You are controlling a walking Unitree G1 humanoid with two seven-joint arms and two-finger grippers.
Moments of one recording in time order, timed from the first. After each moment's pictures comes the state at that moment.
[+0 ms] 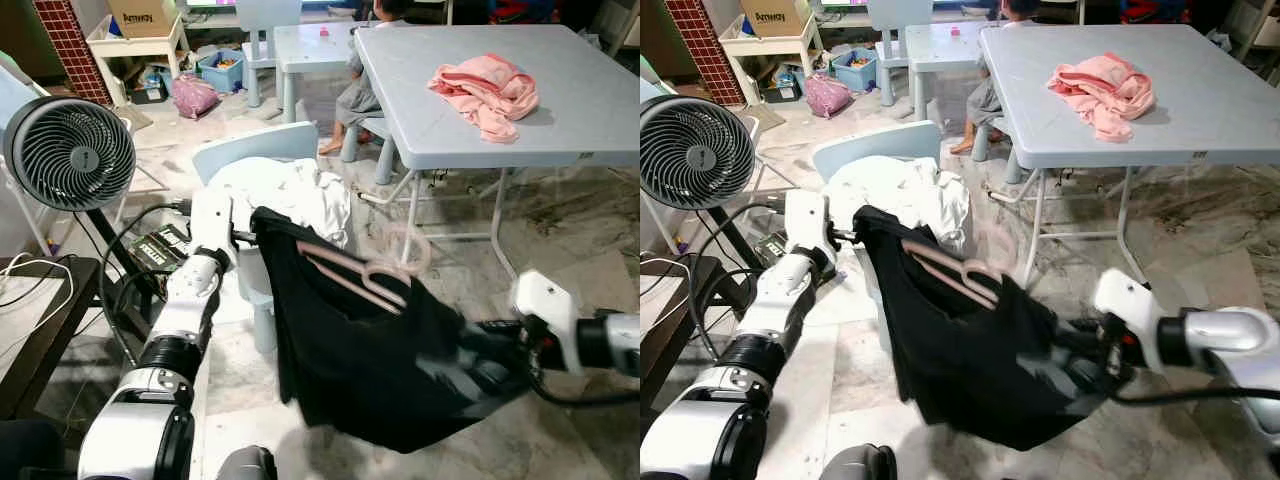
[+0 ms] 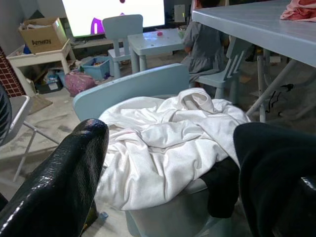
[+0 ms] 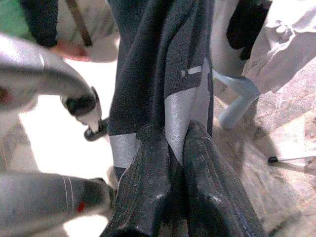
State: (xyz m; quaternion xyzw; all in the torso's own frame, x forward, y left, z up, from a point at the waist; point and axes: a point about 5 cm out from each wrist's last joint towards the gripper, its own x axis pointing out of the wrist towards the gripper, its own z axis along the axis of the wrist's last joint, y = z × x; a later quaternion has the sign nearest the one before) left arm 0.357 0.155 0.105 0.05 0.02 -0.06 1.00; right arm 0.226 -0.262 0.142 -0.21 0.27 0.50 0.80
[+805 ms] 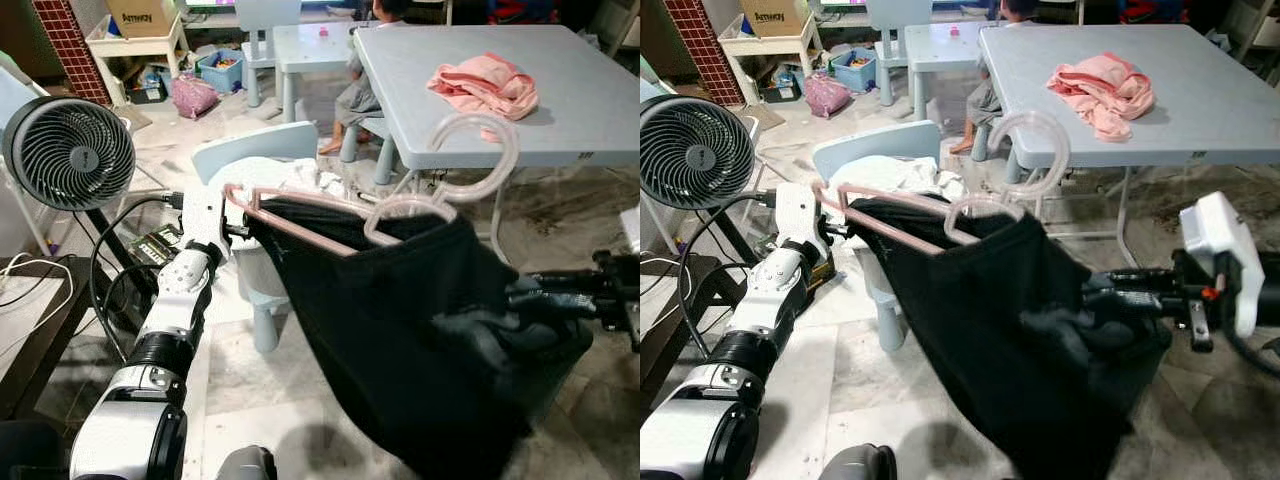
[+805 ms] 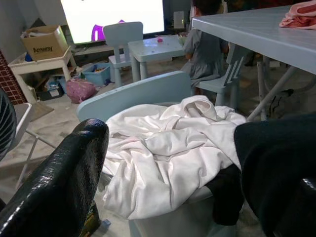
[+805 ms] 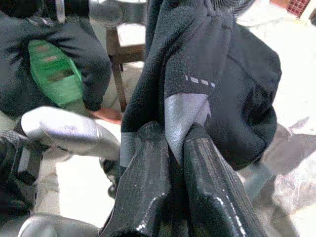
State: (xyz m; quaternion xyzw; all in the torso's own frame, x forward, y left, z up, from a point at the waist) left arm 0.359 0.163 0.112 0.05 0.01 -0.07 1.00; right arm 0.217 -0.267 0.238 -0.13 0.15 0.58 0.79
